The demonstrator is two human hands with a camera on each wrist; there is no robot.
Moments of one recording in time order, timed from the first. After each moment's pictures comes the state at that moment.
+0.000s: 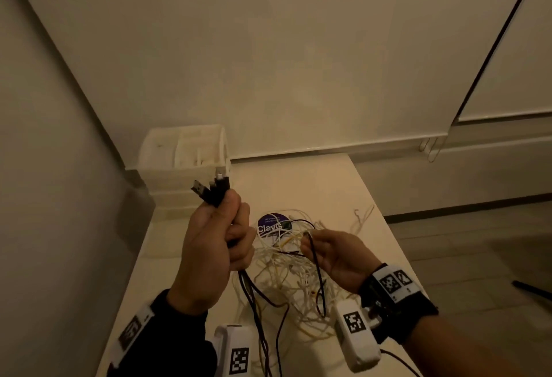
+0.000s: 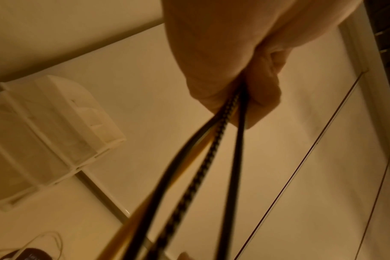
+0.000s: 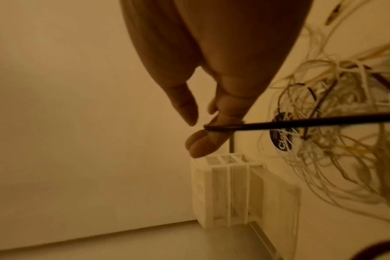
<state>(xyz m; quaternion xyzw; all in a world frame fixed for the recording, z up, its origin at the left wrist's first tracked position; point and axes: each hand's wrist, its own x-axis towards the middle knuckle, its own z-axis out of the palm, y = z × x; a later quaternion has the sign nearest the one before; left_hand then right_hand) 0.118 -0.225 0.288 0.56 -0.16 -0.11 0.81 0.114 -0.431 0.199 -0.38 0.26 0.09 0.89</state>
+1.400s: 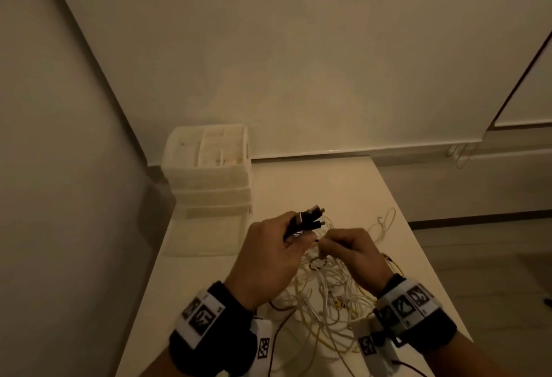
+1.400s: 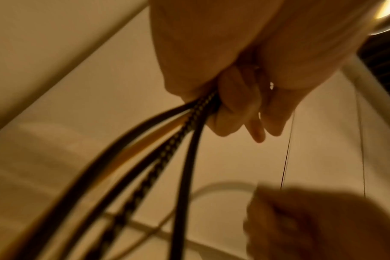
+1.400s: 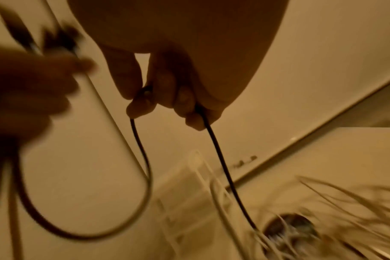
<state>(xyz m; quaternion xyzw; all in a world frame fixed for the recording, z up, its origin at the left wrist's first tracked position) 0.143 -0.237 0.252 0.84 -0.24 0.02 0.49 0.134 -0.424 0.181 -0.81 -0.06 -0.04 0.58</state>
